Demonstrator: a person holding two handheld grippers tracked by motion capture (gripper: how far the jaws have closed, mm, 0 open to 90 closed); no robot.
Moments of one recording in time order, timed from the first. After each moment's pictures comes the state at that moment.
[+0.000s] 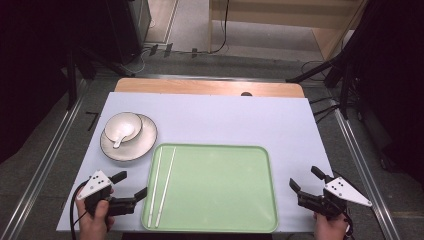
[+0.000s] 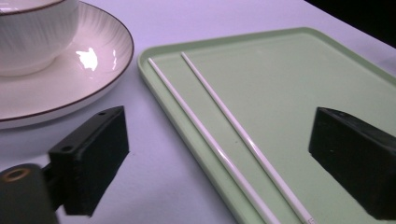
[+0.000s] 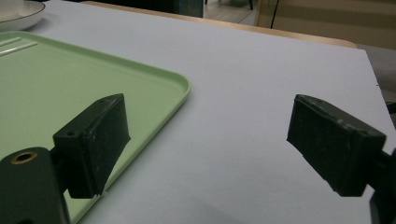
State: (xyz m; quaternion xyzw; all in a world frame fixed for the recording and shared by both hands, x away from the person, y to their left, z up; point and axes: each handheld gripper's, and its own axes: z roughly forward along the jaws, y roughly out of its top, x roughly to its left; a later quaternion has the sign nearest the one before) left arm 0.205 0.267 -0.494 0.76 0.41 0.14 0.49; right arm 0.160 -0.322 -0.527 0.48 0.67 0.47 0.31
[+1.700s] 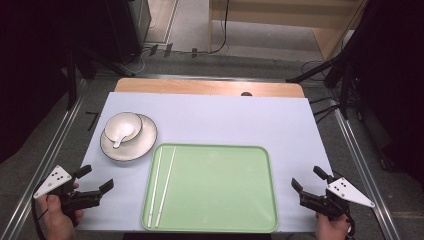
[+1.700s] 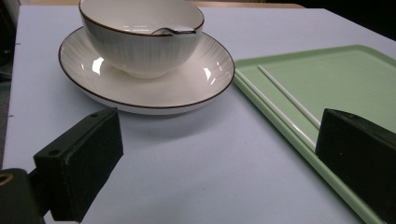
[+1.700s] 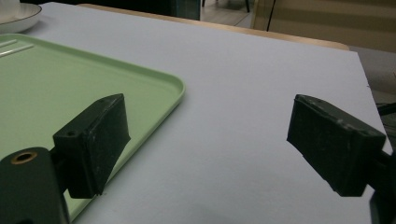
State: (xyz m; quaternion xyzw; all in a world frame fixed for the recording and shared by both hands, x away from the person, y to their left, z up) left arm 0.217 0.344 -0.493 0.73 0.44 0.19 0.49; right arm 0.158 -0.326 -0.526 0.48 0.67 0.48 0.31
